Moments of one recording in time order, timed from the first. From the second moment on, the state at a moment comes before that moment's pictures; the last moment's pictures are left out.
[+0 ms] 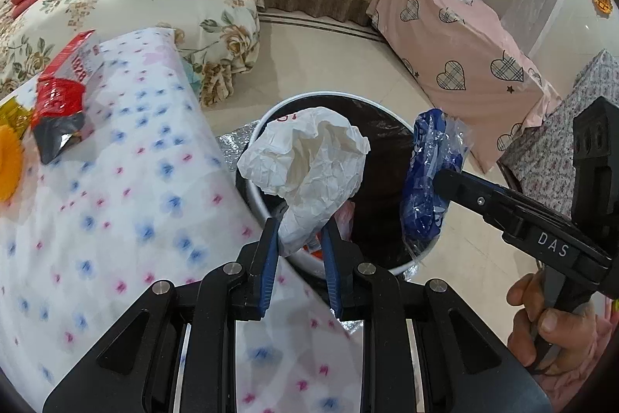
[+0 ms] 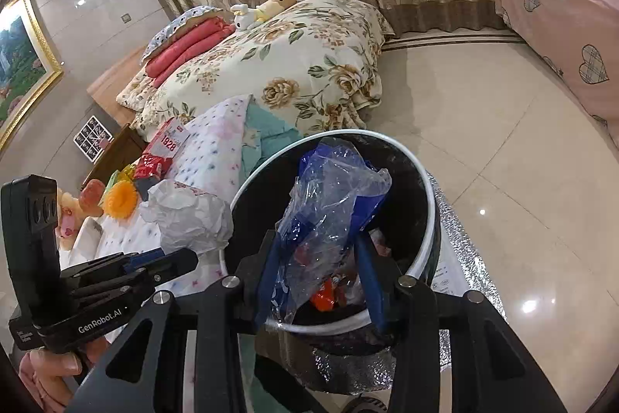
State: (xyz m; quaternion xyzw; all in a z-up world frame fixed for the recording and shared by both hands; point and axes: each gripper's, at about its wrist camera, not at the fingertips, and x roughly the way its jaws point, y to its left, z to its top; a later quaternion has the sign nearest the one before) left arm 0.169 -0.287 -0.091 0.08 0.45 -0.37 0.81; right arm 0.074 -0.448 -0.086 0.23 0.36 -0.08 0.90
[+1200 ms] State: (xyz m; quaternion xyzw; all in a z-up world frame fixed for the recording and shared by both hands) left arm 0.179 -0.278 -0.092 0.05 0.45 -0.37 0.81; right arm 0.084 -0.460 -0.089 0.23 0.37 -0.09 0.89
